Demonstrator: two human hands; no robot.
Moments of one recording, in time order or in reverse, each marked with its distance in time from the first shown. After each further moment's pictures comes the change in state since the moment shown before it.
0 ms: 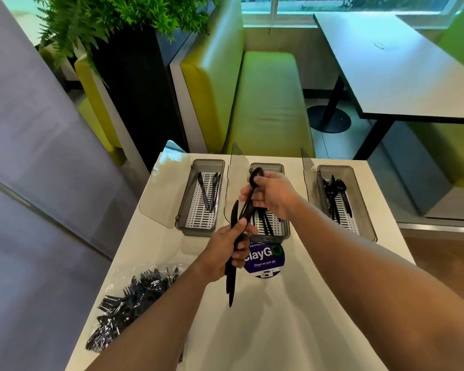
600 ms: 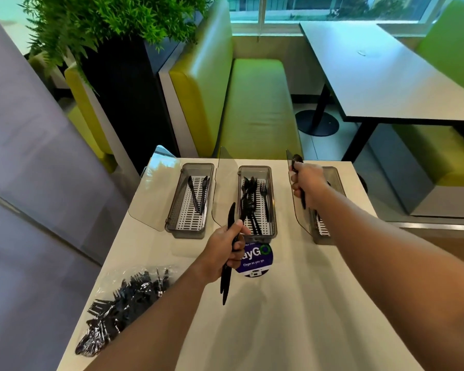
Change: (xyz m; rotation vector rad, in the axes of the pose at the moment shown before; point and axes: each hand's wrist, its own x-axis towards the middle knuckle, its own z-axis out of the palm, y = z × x) left_hand 0.002 -0.005 0.024 0.076 0.092 -0.005; right_hand 0.001 -0.029 -0.090 -0.078 0.498 -0.003
